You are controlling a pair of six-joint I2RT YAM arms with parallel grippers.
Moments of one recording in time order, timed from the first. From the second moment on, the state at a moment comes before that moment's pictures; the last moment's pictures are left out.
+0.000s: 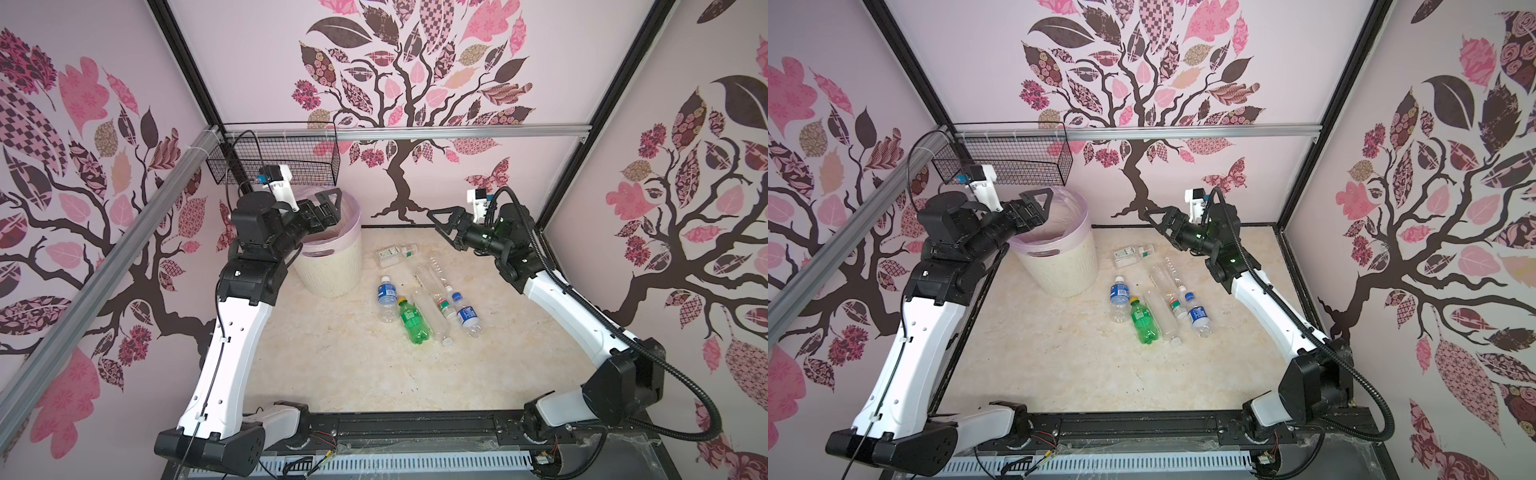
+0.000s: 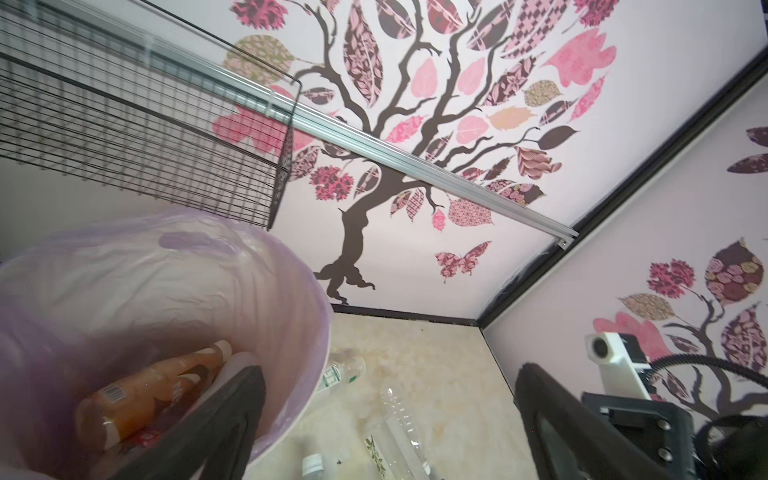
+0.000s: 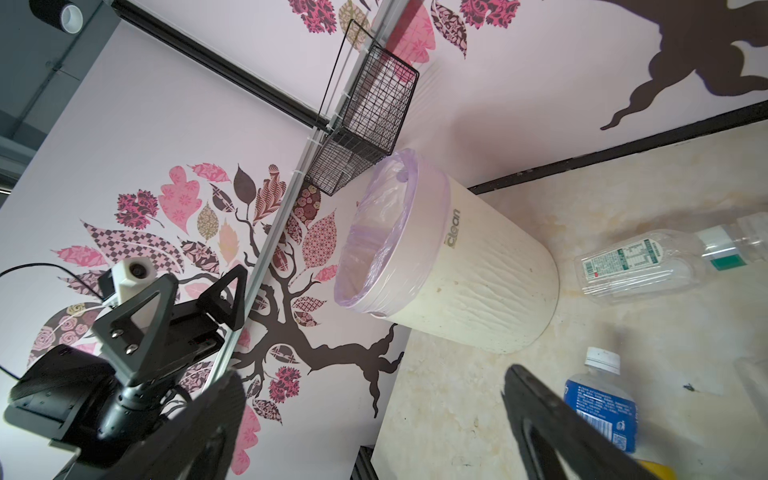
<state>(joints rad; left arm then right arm) -0.18 1.24 1.60 -0.46 0.18 -0.47 0.35 1.45 1.31 0.07 -0.59 0.97</state>
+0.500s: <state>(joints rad) -0.61 1.33 1.39 -0.50 0.16 -0.48 0.35 1.22 1.06 -0.24 -0.27 0.66</state>
